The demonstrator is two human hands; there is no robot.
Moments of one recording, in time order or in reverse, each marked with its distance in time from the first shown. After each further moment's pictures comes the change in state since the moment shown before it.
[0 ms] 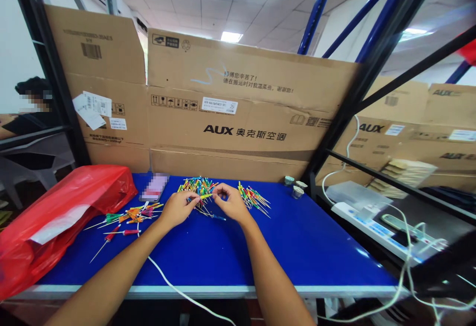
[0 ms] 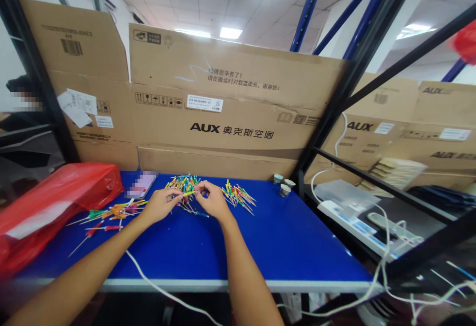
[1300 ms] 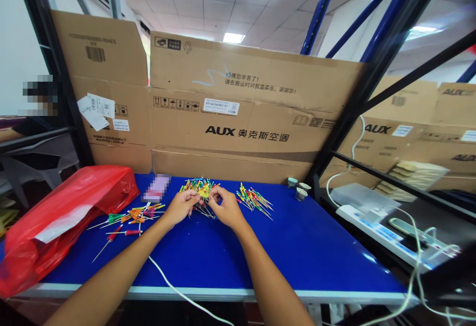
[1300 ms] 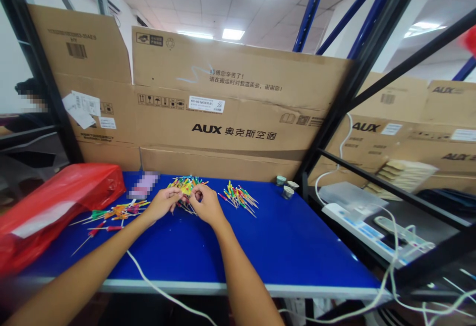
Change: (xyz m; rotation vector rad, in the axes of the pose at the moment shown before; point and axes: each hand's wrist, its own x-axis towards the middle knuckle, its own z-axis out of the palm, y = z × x) left_hand 0.007 -0.013 0.017 -0.600 -0.072 -0.240; right_hand -0.004 -0.016 0.025 -0.112 0.042 -0.020
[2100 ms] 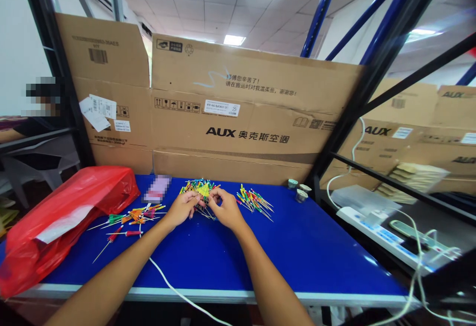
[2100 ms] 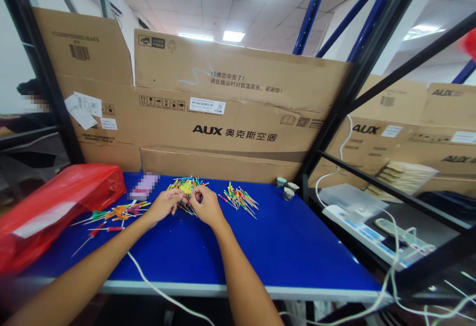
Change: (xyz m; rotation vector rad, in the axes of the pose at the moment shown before) left_hand 0.001 0.001 0.002 -0.030 -0.012 -0.039; right_hand 0.002 0.005 0.002 -0.006 0.003 0.007
